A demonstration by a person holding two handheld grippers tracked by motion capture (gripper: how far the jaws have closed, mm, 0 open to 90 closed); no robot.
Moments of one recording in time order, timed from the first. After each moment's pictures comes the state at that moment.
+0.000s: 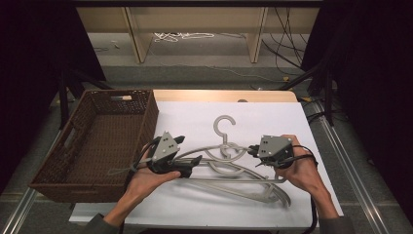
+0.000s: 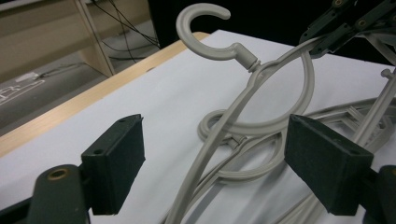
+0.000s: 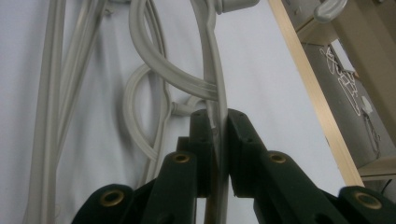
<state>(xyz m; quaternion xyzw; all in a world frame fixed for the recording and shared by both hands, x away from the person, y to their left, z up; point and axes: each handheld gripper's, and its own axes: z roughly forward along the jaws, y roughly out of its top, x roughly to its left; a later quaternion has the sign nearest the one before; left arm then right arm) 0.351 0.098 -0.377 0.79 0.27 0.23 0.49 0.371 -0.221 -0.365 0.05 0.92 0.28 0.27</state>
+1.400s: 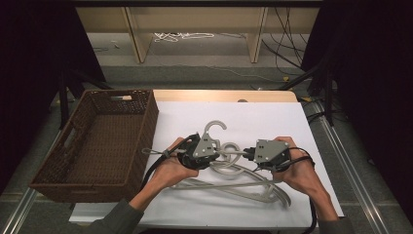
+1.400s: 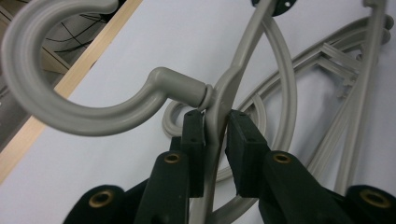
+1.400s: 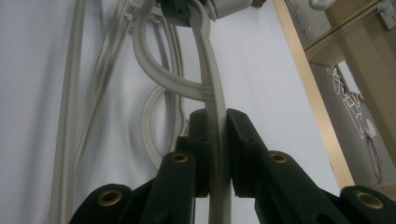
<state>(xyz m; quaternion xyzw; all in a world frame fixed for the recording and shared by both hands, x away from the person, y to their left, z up) 0.365 0.040 -0.377 0.89 0.12 0.21 0.38 0.362 -0.209 -0.360 0.01 0.92 0.30 0.27</state>
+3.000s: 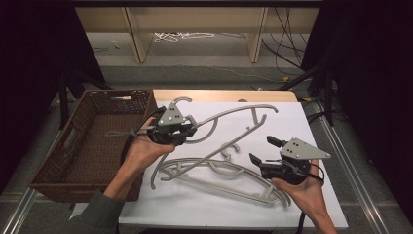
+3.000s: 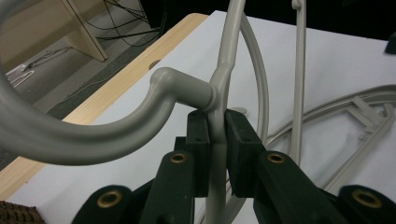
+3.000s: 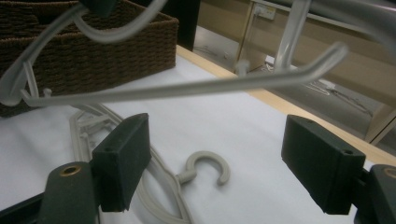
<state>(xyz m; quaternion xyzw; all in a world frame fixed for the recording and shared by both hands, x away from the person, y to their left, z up) 0.385 0.102 -0.308 0.85 0.24 0.21 0.43 0.325 -0.237 -0.369 0.30 0.77 0.49 0.28</state>
